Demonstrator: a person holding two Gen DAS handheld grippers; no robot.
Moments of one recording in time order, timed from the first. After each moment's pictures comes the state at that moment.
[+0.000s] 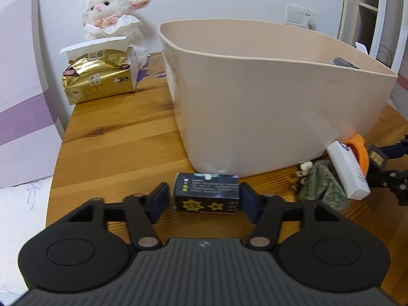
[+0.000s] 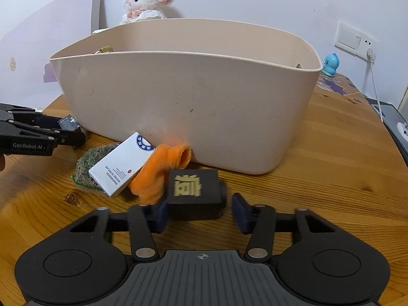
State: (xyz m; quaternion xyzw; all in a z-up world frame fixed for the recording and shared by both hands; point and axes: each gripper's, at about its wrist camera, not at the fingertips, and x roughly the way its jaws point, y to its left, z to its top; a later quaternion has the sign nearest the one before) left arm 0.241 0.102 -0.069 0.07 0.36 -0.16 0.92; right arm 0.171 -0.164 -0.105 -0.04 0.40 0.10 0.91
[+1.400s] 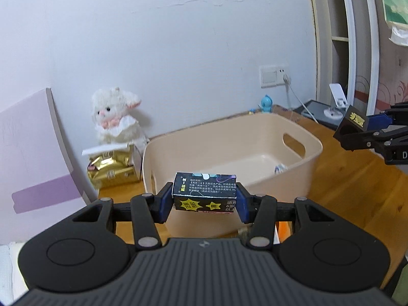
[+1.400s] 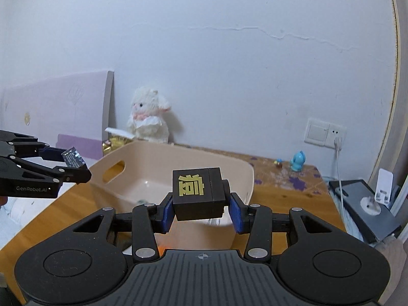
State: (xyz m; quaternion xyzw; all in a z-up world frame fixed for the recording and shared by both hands) left arm 0.152 0.045 0.066 0.11 0.23 -0.15 0.95; right arm 0.130 -0.200 0.036 -0.05 0.22 0.10 0.97
